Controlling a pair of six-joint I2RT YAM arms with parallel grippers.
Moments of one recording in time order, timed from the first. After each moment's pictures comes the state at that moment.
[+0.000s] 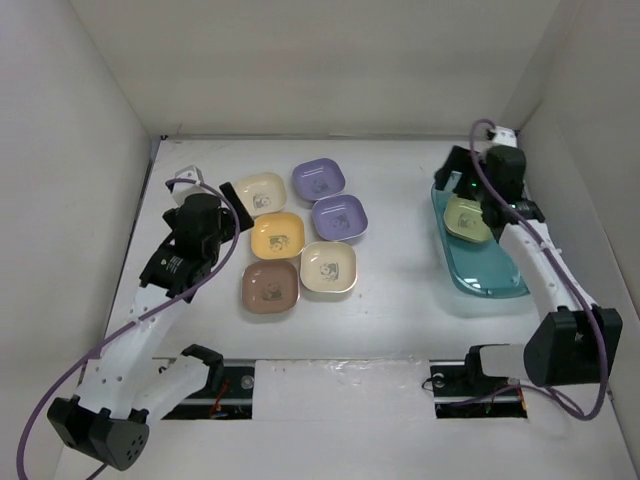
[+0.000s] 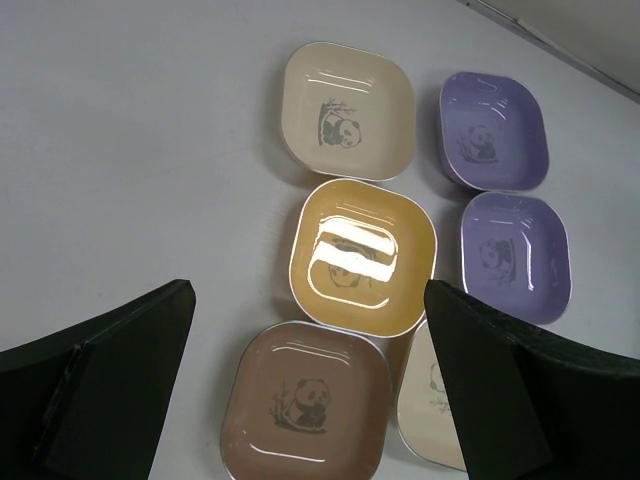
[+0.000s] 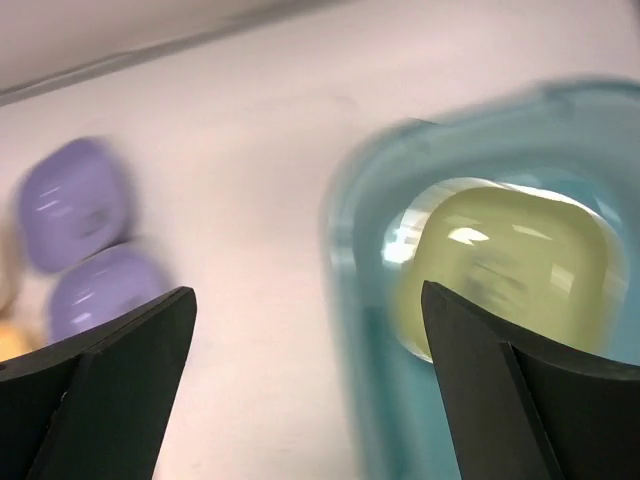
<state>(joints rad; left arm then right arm) -0.37 0.89 0.97 -0.59 -0.44 -0.58 -0.04 1.32 1.07 -0.22 -0.03 0.31</state>
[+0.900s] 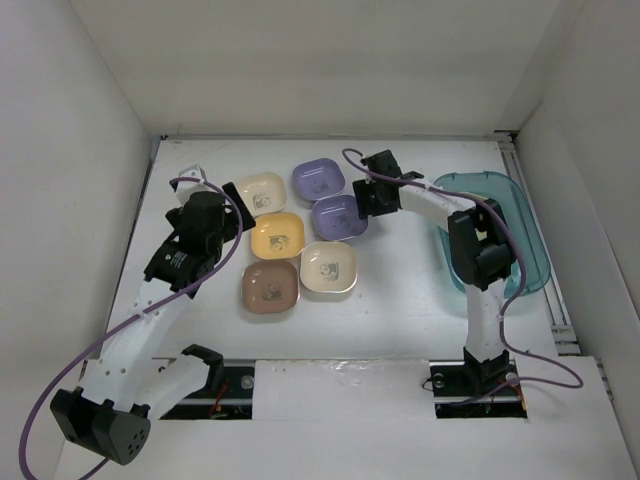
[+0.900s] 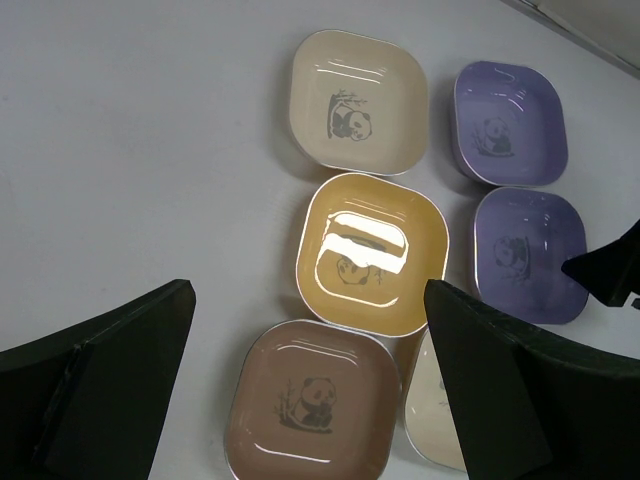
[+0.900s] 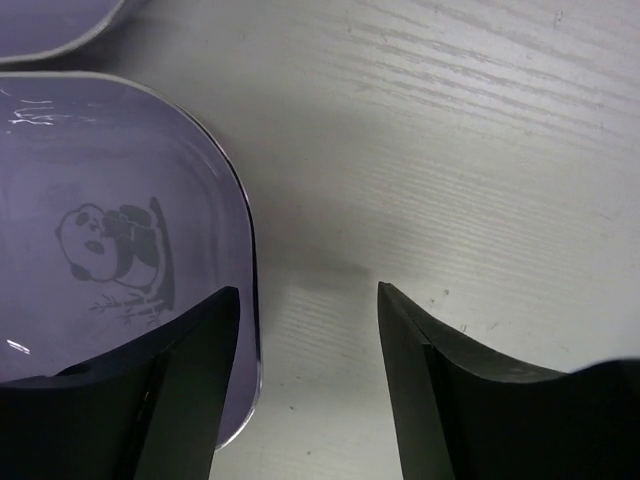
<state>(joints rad) -0.37 0.93 0.97 -0.59 -0.45 -0.58 0.44 2.10 1.58 -0.43 0.04 0.17</state>
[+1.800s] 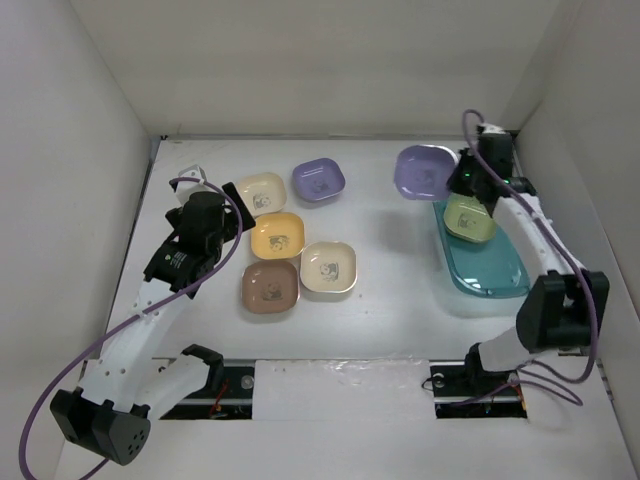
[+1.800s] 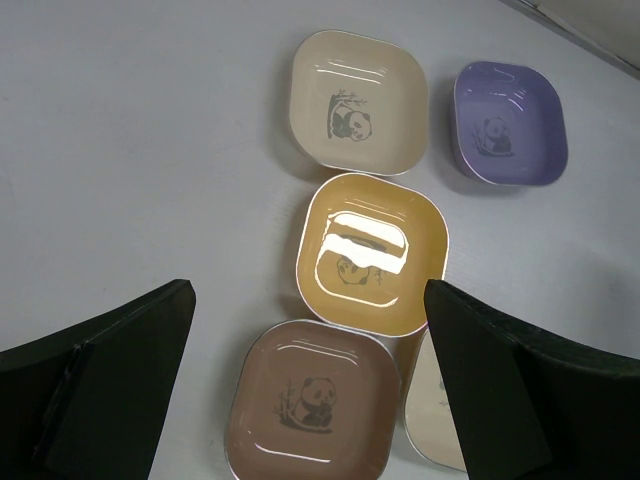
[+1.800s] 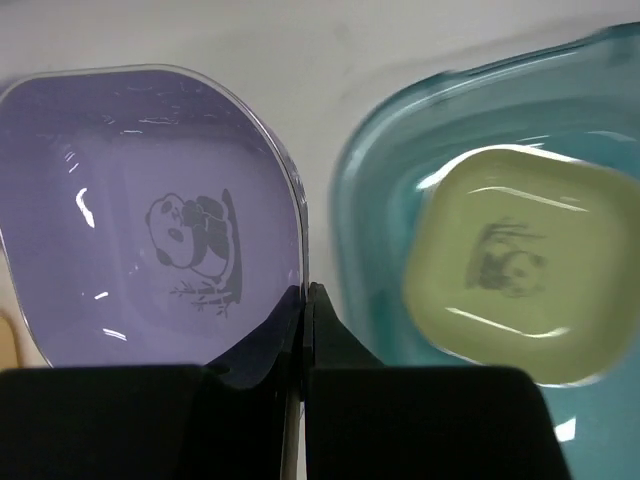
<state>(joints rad) -0.37 0.93 0.97 -0.59 -0.45 -0.58 0.10 1.55 1.31 -0.42 0.01 0.28</state>
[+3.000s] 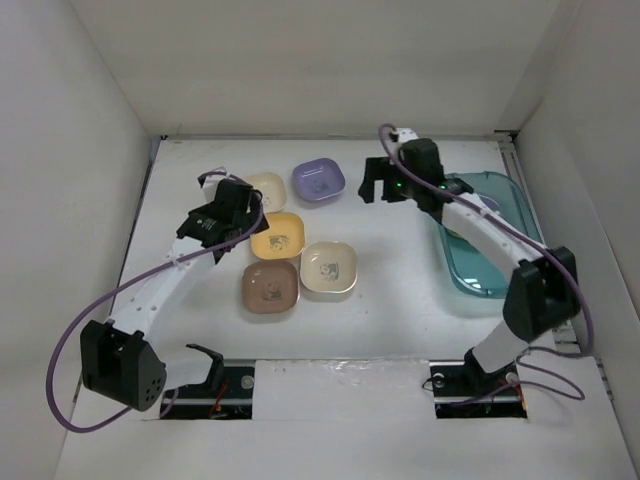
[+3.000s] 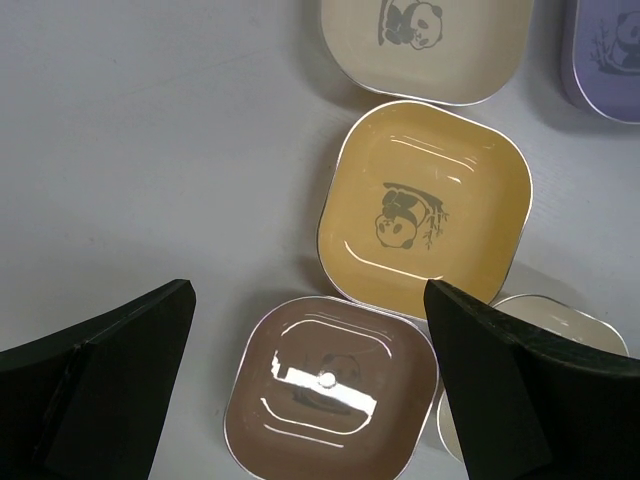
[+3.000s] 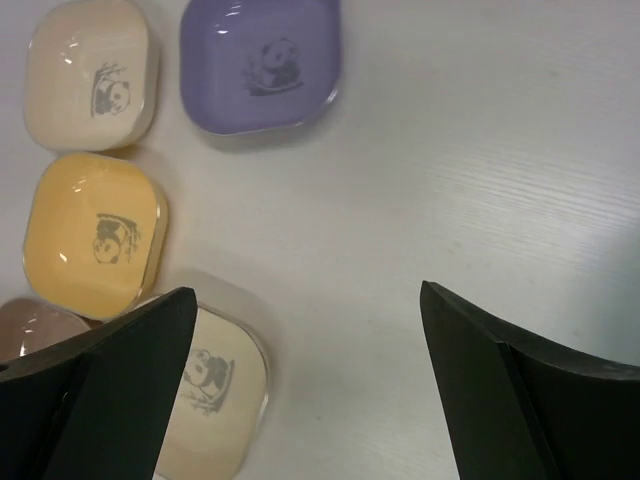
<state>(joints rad) -0.37 1.23 1.04 -0.68 -0.42 -0.65 0.39 1.56 1.29 -0.29 -0.06 0.27</state>
